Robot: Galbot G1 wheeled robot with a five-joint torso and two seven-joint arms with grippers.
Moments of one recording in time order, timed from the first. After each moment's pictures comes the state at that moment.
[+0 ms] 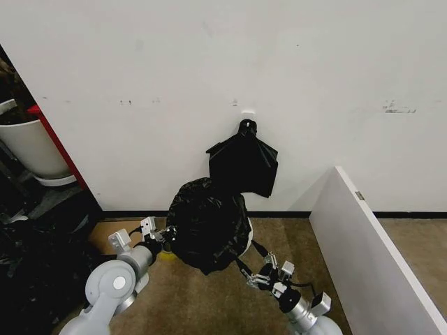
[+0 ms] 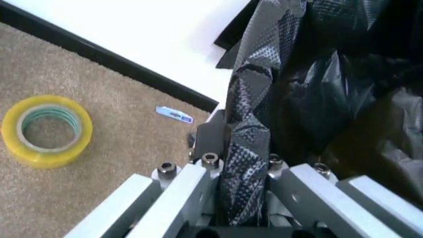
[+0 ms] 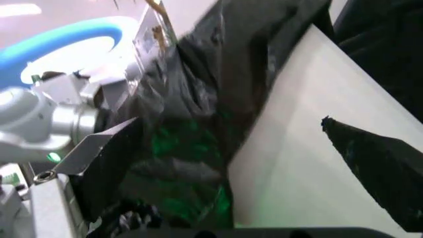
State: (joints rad) left arm 1.33 -1.17 -0.47 -2.02 -1.15 0.52 -0.30; right arm -1.32 1.08 0.09 1.52 0.96 0.53 -0.84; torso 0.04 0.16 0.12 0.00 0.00
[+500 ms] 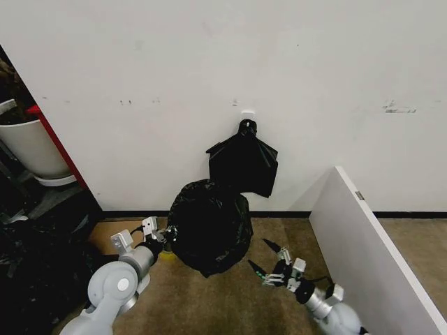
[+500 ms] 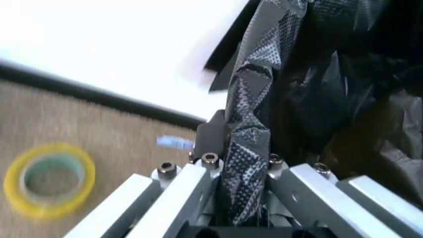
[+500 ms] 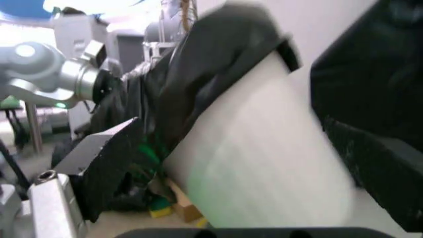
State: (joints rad) left arm 1.33 -1.12 -0.44 -1.92 -0.96 0.32 -0.05; right arm -1.26 1.08 0.38 1.38 0.82 0.54 -1.17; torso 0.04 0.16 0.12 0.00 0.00
